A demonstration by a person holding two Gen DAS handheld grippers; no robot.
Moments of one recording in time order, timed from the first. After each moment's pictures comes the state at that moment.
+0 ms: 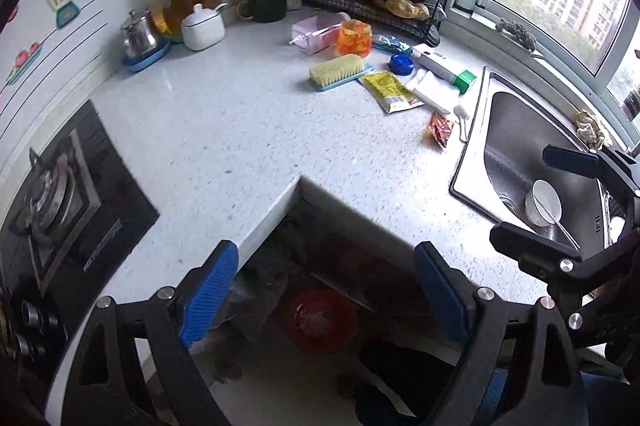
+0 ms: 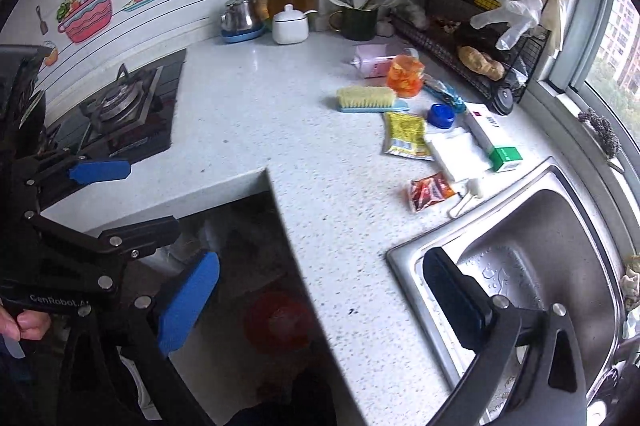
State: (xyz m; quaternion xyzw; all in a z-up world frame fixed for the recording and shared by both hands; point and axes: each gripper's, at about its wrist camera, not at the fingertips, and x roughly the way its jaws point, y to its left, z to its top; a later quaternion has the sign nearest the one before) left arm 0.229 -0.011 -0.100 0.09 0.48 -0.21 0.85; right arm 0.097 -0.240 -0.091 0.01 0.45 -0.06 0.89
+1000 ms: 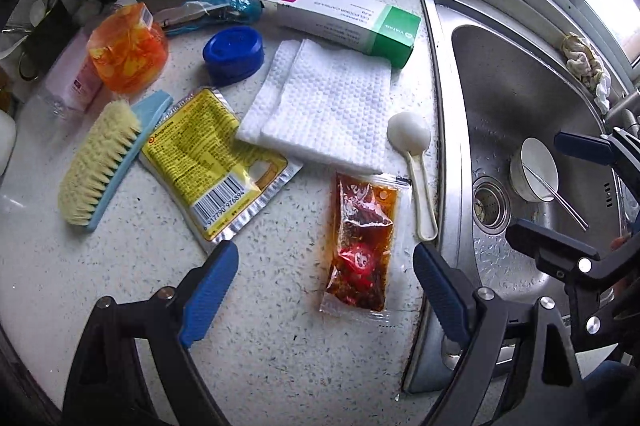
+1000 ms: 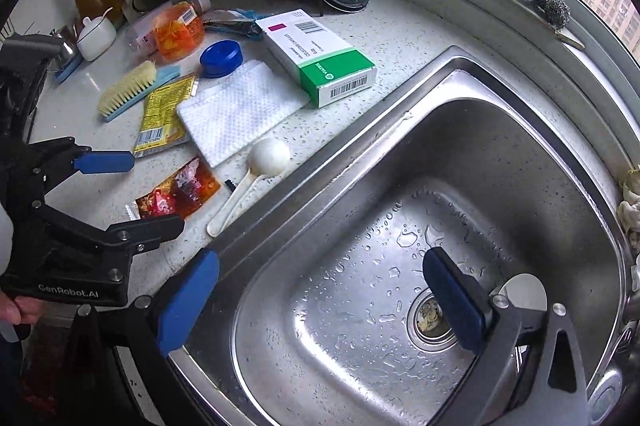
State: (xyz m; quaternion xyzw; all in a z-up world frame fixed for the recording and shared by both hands) left arm 0.371 -0.232 -0.200 0.21 0.54 -0.36 0.73; right arm 0.116 -0.437 -0.148 0.13 0.51 -0.21 0.82
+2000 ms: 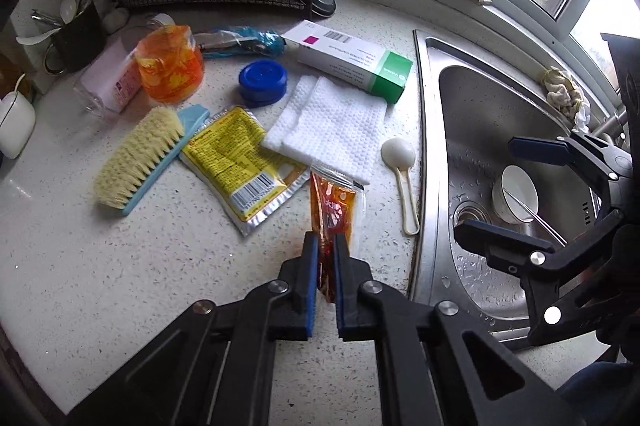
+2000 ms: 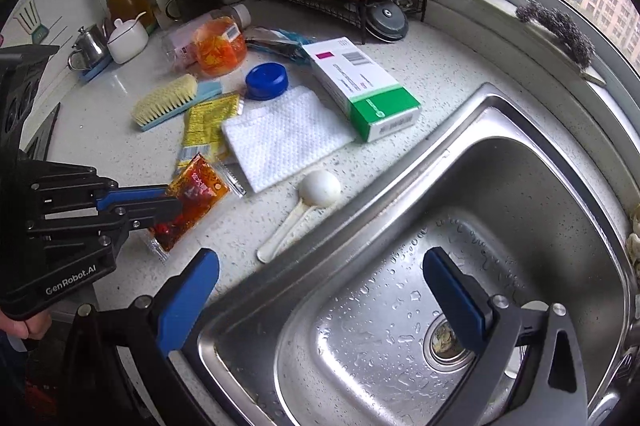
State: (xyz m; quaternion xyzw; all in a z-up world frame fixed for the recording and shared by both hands) left arm 0.364 -0.190 -0.162 0.15 0.50 -0.37 0.77; right arm 0.142 -0.415 -0.129 0.11 0.49 -0.16 0.85
